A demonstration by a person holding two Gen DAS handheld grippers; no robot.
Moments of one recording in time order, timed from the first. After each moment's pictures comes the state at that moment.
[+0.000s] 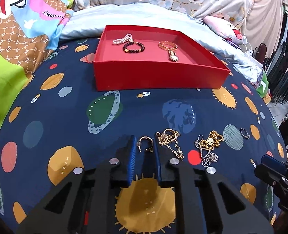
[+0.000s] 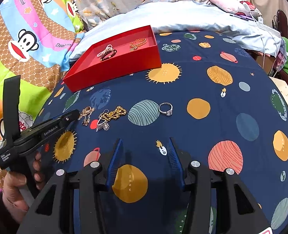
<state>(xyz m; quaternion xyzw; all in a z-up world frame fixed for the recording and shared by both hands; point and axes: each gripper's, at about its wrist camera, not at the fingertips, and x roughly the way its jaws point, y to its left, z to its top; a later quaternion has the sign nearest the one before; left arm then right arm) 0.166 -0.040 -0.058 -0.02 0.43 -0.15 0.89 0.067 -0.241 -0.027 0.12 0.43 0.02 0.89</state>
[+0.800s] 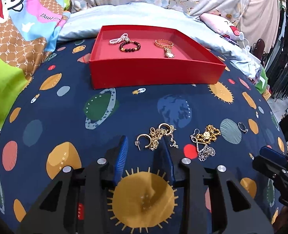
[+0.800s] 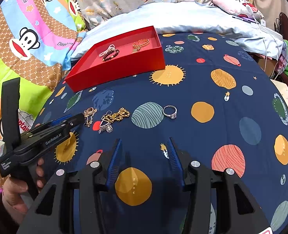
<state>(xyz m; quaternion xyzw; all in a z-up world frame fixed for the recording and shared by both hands) 0.160 -0.046 -0.059 -0.01 0.42 -0.15 0.89 0.070 -0.236 -0.025 0.12 0.43 0.03 0.89</state>
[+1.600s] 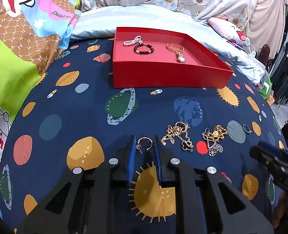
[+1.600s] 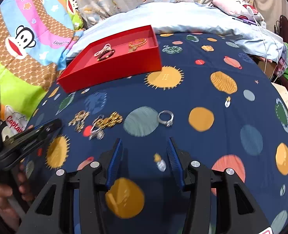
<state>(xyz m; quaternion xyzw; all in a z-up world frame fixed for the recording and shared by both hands) 0.152 -0.021 -0.052 -0.02 0.42 -0.13 0.90 0.088 -0.241 -0.033 0.10 0.43 0.02 0.90</state>
